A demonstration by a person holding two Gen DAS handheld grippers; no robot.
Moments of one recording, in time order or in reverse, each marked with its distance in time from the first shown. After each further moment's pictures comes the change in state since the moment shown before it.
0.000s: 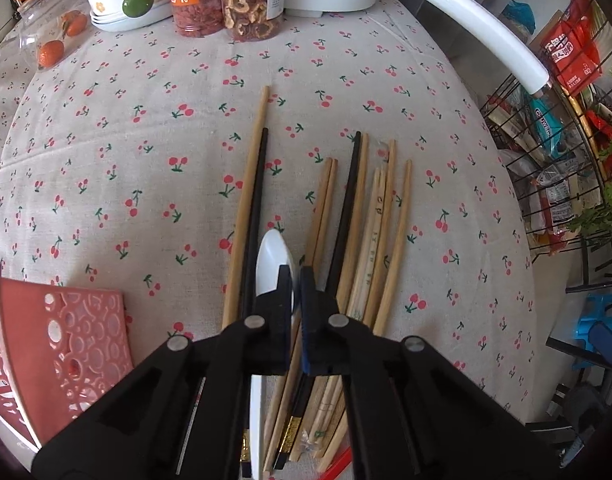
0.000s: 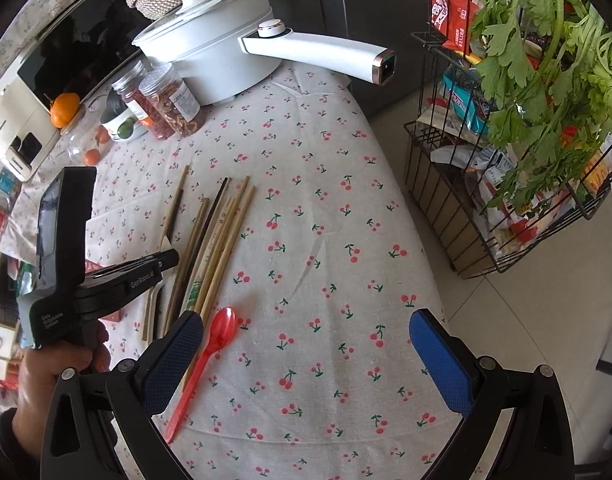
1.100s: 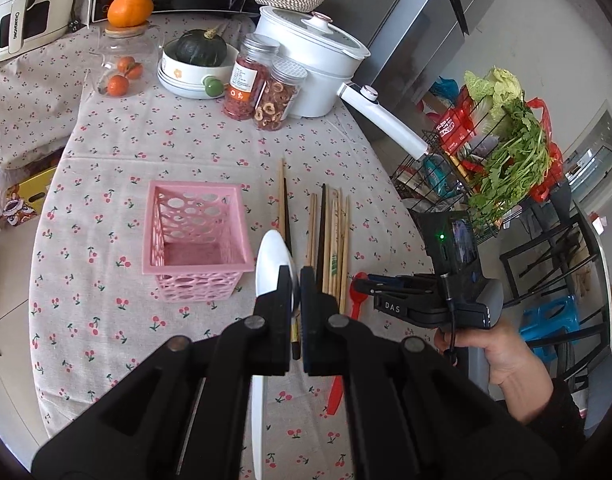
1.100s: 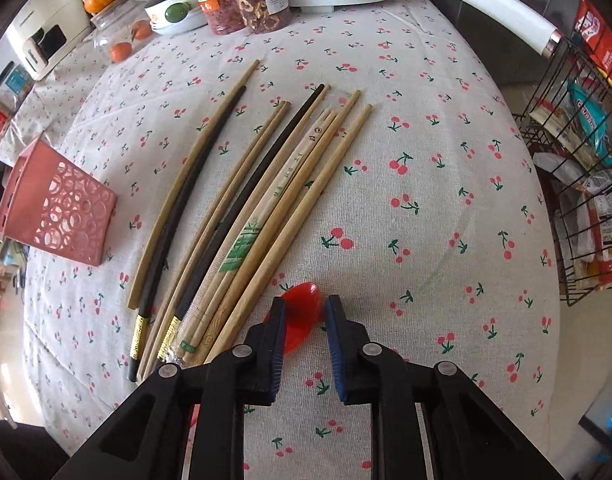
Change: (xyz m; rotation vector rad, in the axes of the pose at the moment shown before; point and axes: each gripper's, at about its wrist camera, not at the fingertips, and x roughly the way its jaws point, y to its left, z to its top) left arm -0.146 0.100 -0.092 -0.020 -0.308 -0.298; right arm 0.102 0.088 -0.020 -0.257 0.128 0.013
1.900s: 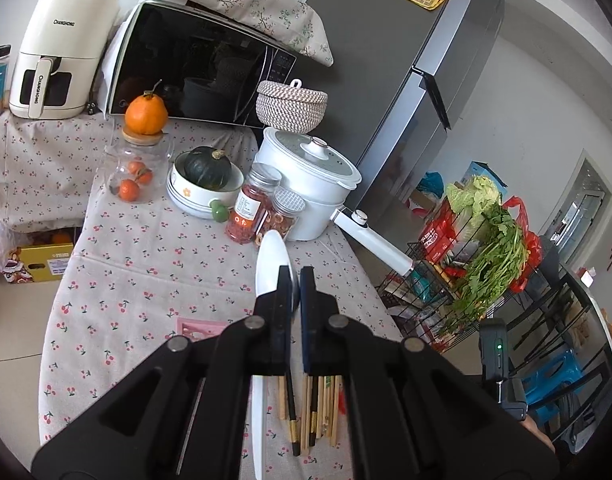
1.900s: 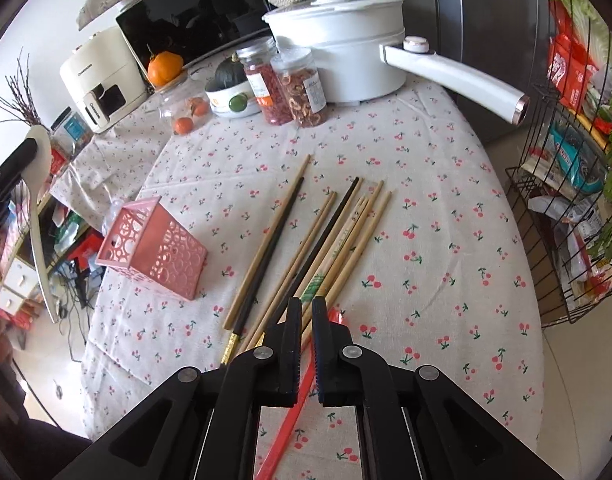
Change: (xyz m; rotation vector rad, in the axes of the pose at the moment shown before) left arm -0.040 0.016 0.039 -0.021 -0.380 -0.056; right arm -0.081 -0.002 -0.020 0.025 -0.213 0.155
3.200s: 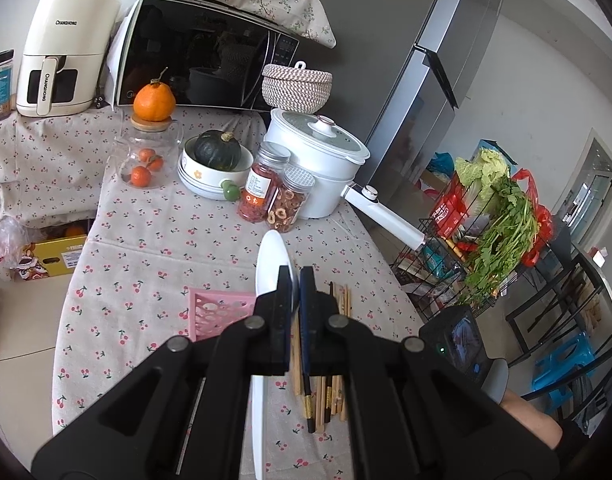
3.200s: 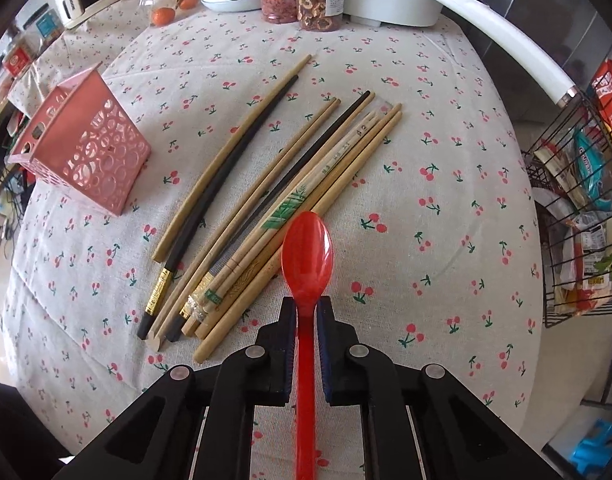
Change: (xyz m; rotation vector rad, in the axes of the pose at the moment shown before) left arm -0.012 -0.005 -0.016 0.042 0.035 0.056; right arm 0.057 0.022 -0.015 -0.163 0.190 -0.194
